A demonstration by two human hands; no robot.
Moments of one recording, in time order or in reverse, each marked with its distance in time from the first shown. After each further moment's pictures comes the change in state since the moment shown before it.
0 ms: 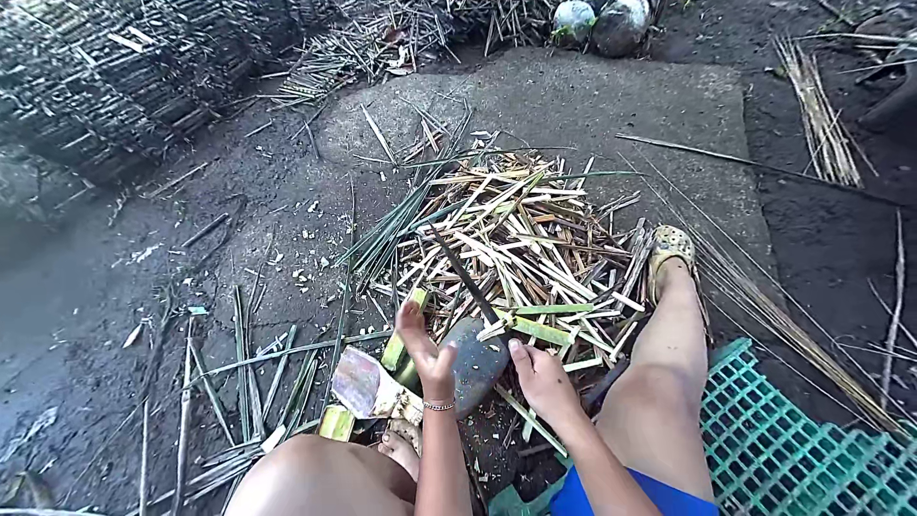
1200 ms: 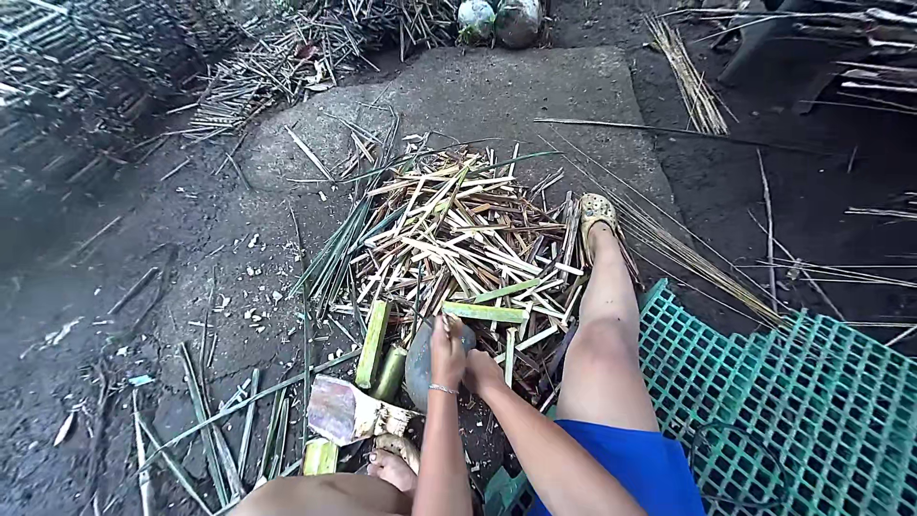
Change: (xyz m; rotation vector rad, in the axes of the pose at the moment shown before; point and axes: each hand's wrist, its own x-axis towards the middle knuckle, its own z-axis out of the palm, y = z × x) left_hand -0.041 -0.031 0.044 0.335 -0.485 -0.207; right_hand 0.035 0.034 0.061 -0.211 -0.313 0.362
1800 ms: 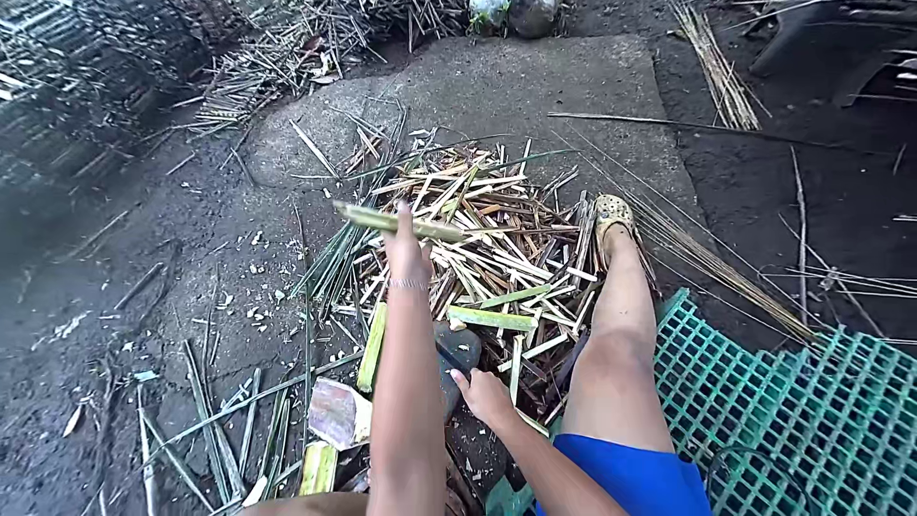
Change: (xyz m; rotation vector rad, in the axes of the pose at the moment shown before) left_hand 0.169 0.126 -0.029 -0.611 0.311 -0.398; right_hand 0.007 0.008 0.019 -0.004 -0.019 -0.016
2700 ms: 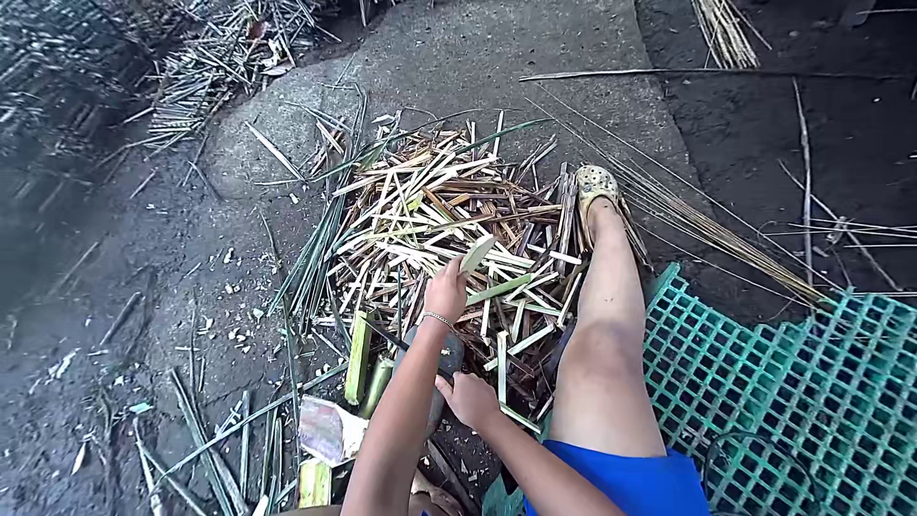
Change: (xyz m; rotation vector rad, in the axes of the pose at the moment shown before) left_hand -0.007 -0.133 0.004 1.312 -0.637 0.352; right_hand 0.005 0.006 -0.011 0.048 -0.137 -0.058
